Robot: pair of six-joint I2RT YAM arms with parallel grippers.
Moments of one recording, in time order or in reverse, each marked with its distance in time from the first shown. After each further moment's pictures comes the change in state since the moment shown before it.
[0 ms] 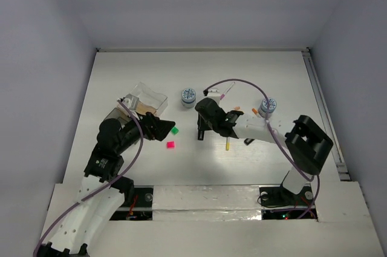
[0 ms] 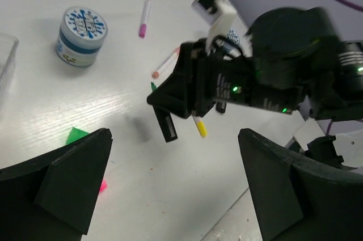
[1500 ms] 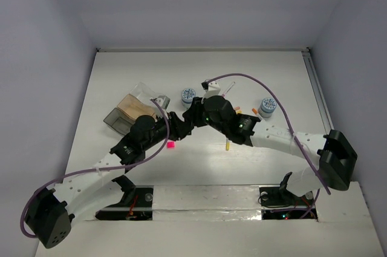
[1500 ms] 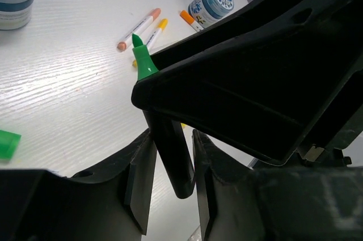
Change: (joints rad) left arm -0.388 0.331 -0.074 0.321 -0.274 -0.153; right arm 0.086 -0.286 -0.034 0.206 -0.125 -0.040
